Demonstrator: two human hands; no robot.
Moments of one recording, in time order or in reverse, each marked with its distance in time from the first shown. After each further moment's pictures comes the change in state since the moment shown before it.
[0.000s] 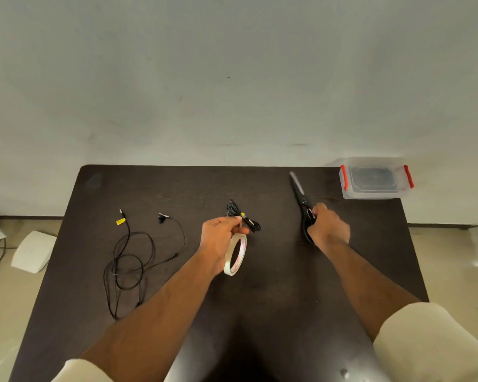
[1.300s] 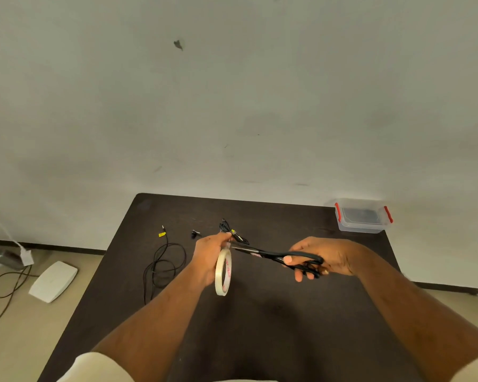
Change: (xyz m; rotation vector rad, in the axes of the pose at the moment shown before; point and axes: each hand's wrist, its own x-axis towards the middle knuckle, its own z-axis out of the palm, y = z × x) left_hand -0.086 -0.001 -0.082 -0.124 0.034 0.121; right_hand -0.159 -0.033 -0.106 0.425 -0.843 -0.430
